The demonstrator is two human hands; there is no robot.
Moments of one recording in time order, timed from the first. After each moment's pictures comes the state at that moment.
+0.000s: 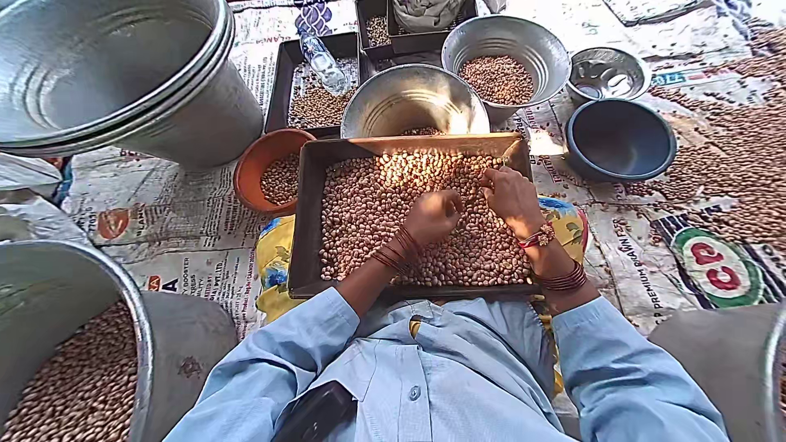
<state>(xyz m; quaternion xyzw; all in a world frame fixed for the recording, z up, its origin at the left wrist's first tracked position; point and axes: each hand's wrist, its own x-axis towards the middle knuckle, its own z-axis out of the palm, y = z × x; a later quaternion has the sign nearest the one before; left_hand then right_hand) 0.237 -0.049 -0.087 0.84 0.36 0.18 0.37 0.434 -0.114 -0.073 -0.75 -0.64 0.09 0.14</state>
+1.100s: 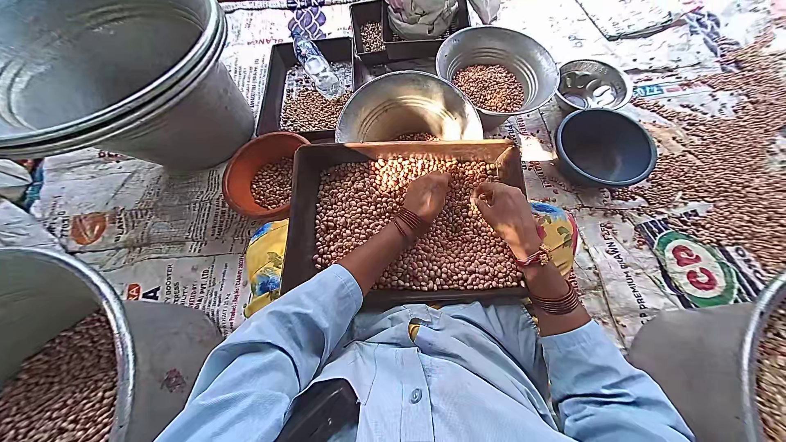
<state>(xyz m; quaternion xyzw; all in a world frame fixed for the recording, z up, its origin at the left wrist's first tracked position) 0.268 -0.004 -0.096 0.89 0.39 0.12 0.18 0.426 -0.111 -0.066 -0.75 -0.61 0.14 0.21</state>
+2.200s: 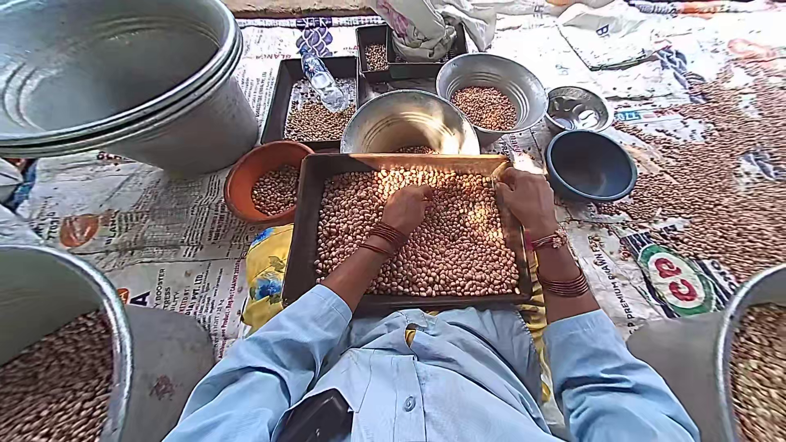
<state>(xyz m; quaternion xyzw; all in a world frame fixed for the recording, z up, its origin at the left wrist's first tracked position) 0.218 -0.019 -0.078 0.86 0.44 0.14 0.23 0.461 -0.095 -0.036 -0.80 -0.57 0.05 0.19</state>
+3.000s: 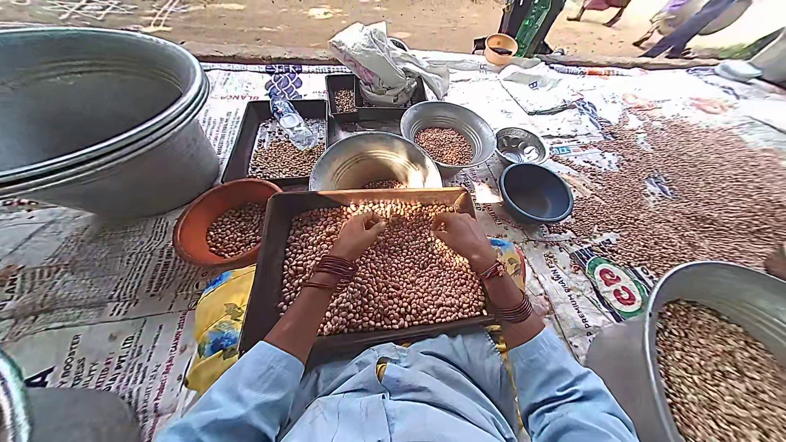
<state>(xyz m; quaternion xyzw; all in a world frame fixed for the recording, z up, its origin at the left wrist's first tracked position) 0.198 0.011 -0.063 0.72 0.49 0.16 0.46 0.426 -0.082 -0.026 -0.75 -0.62 0.21 0.11</state>
